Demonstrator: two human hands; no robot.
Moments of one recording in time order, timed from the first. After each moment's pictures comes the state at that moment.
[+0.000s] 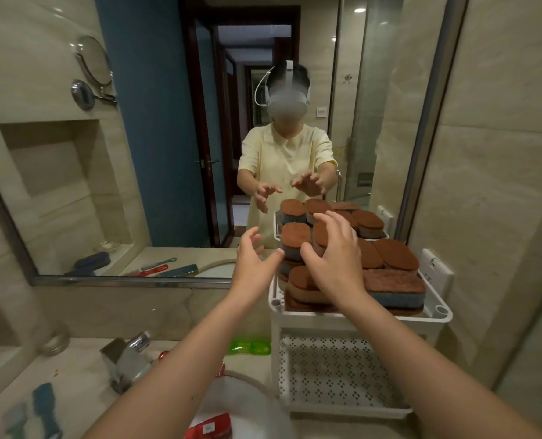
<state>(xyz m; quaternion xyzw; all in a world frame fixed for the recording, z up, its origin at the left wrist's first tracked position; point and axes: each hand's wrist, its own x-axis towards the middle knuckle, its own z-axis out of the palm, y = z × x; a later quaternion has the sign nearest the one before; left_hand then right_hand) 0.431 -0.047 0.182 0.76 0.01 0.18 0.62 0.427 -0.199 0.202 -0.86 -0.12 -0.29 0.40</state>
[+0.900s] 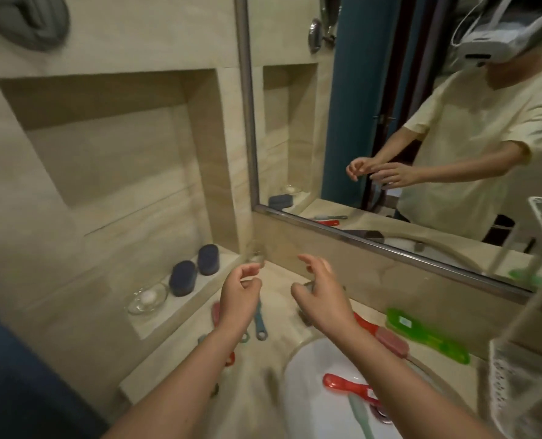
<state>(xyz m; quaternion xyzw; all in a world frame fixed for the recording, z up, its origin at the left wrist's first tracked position) 0.244 0.298 0.075 0.69 0.33 0.31 0.56 0.333 0.162 0.090 -0.81 -0.37 0.02 0.45</state>
